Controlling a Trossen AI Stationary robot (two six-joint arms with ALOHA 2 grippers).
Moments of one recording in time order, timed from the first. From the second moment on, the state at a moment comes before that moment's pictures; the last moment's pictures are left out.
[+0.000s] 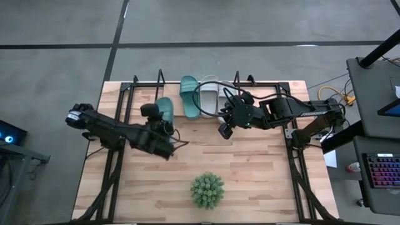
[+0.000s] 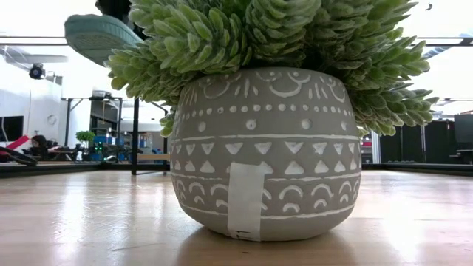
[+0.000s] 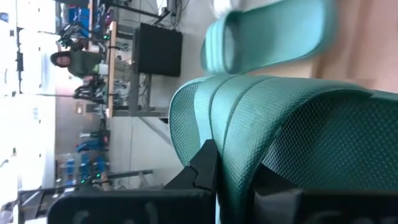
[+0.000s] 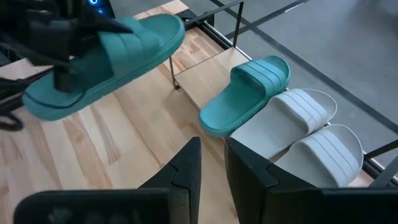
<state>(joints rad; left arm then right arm) -0.32 1.49 1.35 -1.54 -1.07 -0.43 0.18 1.54 1.76 -1.00 0.57 0.55</state>
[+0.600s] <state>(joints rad) -0.13 1.49 1.35 -1.22 -1.11 -0.05 0.18 1.54 1.76 -1.00 0.58 0.55</state>
